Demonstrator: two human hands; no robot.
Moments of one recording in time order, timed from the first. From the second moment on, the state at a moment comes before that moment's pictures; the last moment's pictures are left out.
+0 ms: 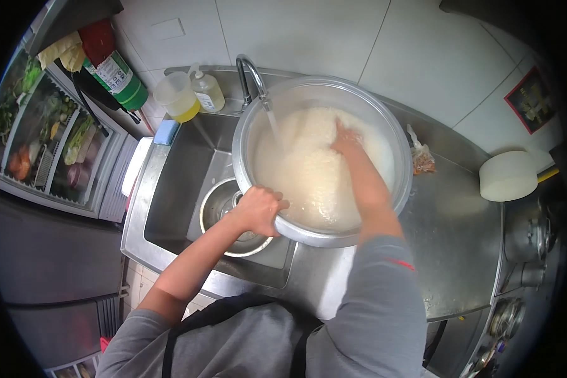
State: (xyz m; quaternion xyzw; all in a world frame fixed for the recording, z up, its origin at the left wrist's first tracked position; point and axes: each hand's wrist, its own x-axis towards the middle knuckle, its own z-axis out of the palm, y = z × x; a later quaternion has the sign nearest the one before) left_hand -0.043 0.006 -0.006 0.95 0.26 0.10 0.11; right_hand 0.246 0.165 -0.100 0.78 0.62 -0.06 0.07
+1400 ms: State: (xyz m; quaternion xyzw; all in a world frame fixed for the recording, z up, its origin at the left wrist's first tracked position) left_hand -0.039 0.006 -0.006 0.95 0.26 0.10 0.11; right_hand 0.217 0.063 -0.150 0.56 0.74 -0.27 0.25
